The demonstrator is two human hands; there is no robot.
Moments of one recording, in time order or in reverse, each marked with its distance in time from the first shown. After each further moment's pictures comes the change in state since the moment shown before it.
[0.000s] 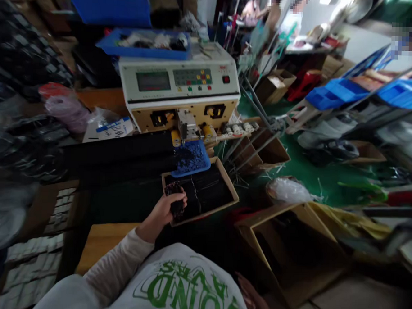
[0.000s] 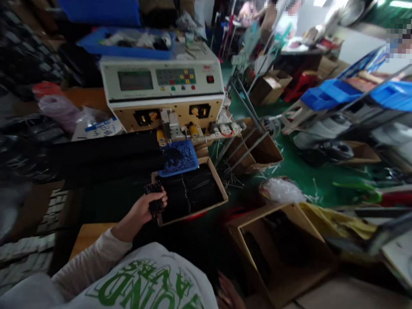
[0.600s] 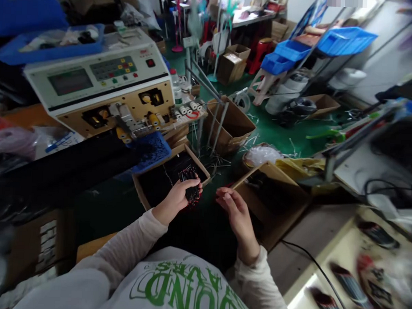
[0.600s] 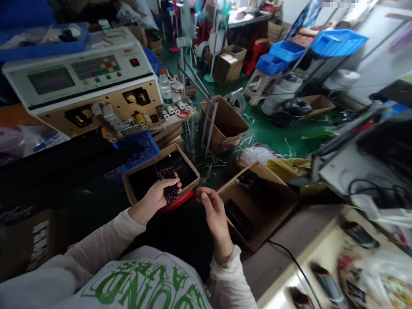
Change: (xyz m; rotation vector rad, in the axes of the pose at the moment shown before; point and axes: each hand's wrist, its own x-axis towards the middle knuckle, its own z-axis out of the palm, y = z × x) left_hand 0.000 -0.110 0.157 0.127 -0.249 -0.186; right_hand 0.063 -0.062 -0.090 0.818 0.367 -0.212
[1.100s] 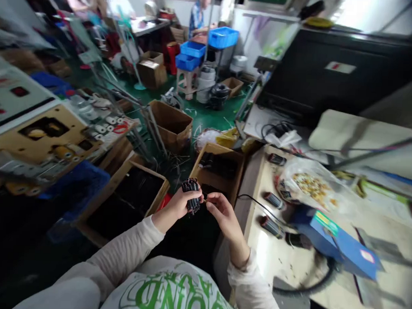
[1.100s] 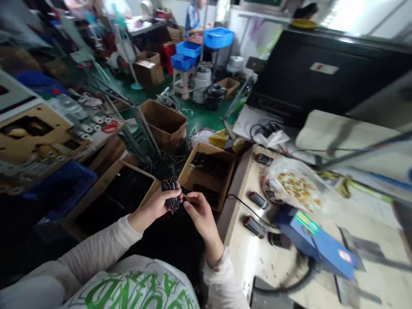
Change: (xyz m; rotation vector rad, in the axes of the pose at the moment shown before) left_hand 0.007 -0.111 0.098 0.364 -0.449 -0.330; right_hand -0.092 0.002 -0.084 0.087 0.356 -0.086
